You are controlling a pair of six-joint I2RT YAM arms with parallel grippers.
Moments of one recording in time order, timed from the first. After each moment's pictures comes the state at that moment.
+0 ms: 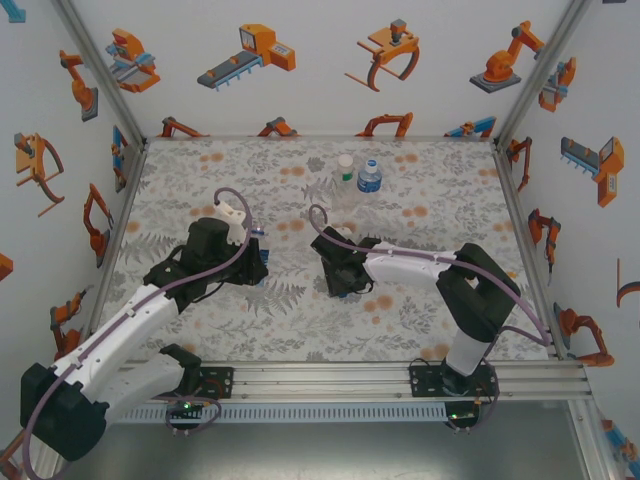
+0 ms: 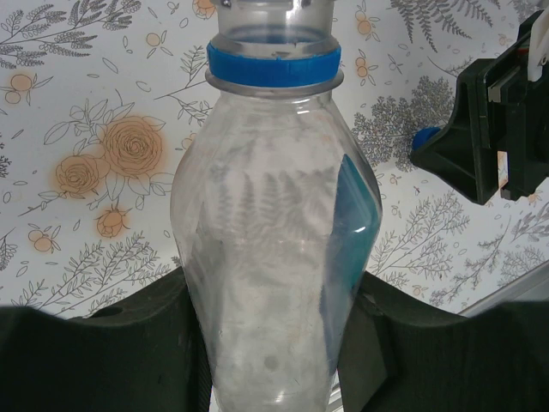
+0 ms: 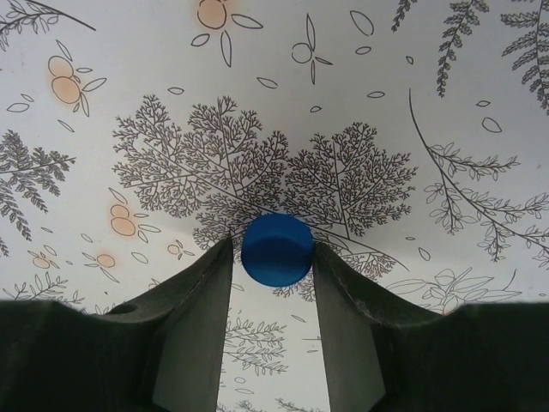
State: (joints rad) left arm -0.56 0.96 0.71 -0.46 0.09 -0.30; right arm 0.90 1.73 1.04 -0.53 0.15 0.59
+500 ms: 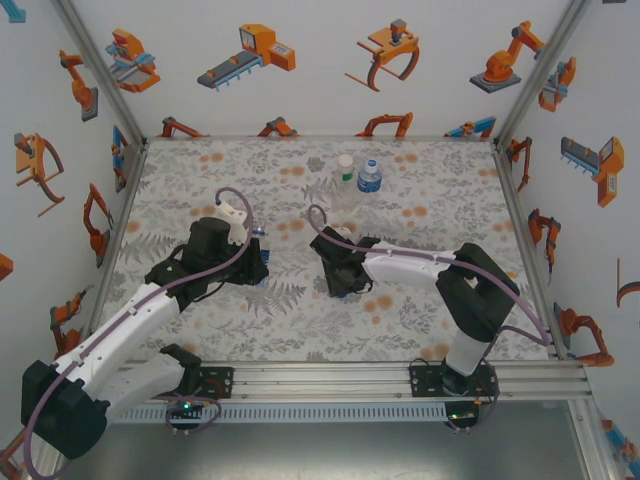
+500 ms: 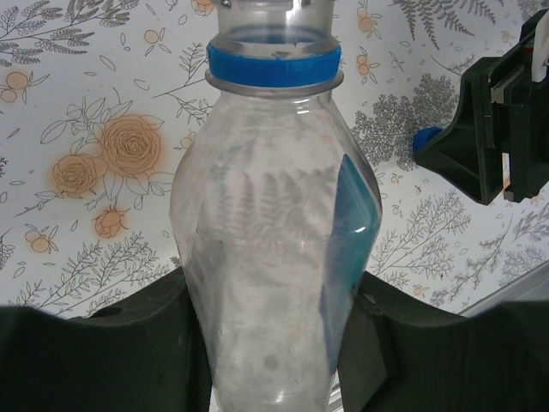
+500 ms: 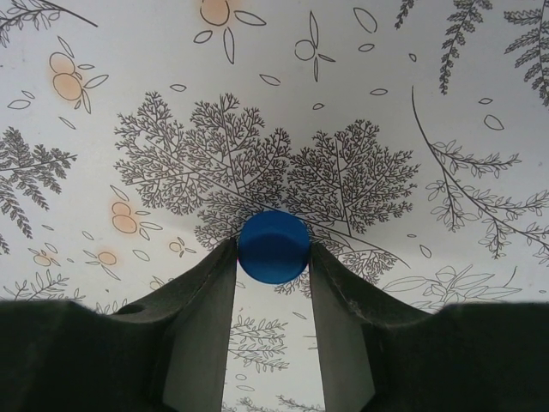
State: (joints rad) left arm -0.56 0.97 0.71 -0.46 0.09 -0.30; right arm 0.90 1.74 1.05 -0.54 0.15 0.59
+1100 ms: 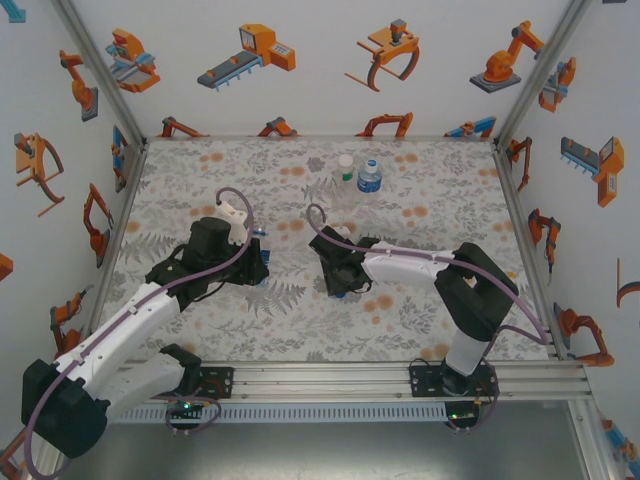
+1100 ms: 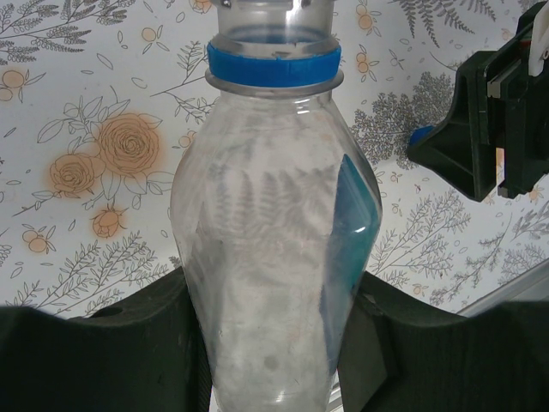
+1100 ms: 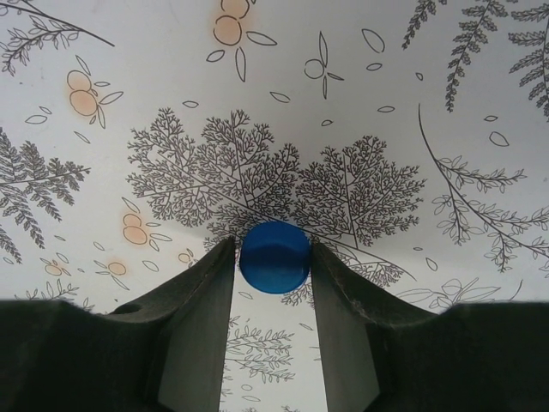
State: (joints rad) left arm -0.56 0.98 0.71 -0.46 0.10 -0.30; right arm 0.90 1.74 1.05 -0.51 0.15 0.59
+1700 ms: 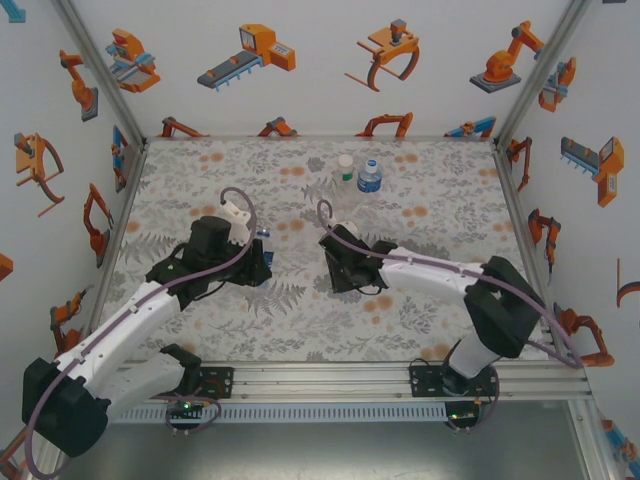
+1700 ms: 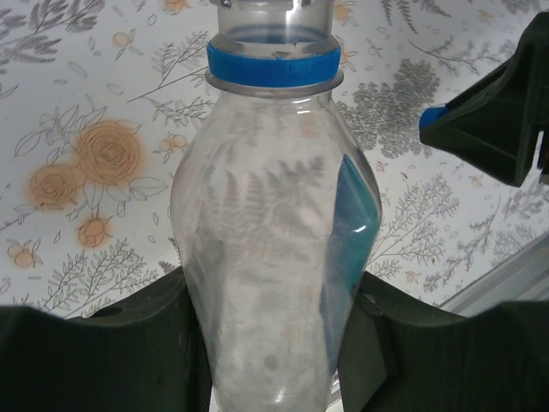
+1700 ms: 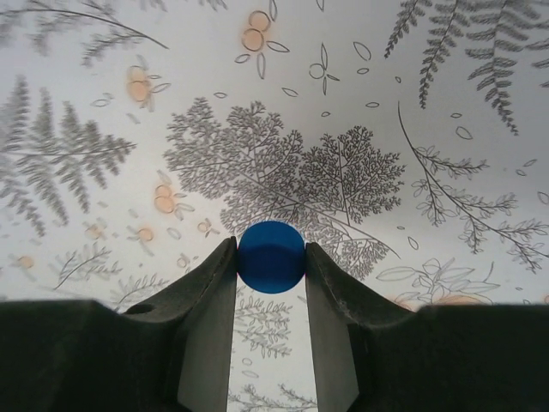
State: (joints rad) left arm -0.56 0.98 0.72 -0.46 0.17 -0.25; right arm 0.90 1.56 0.96 -0.44 0.15 0.54
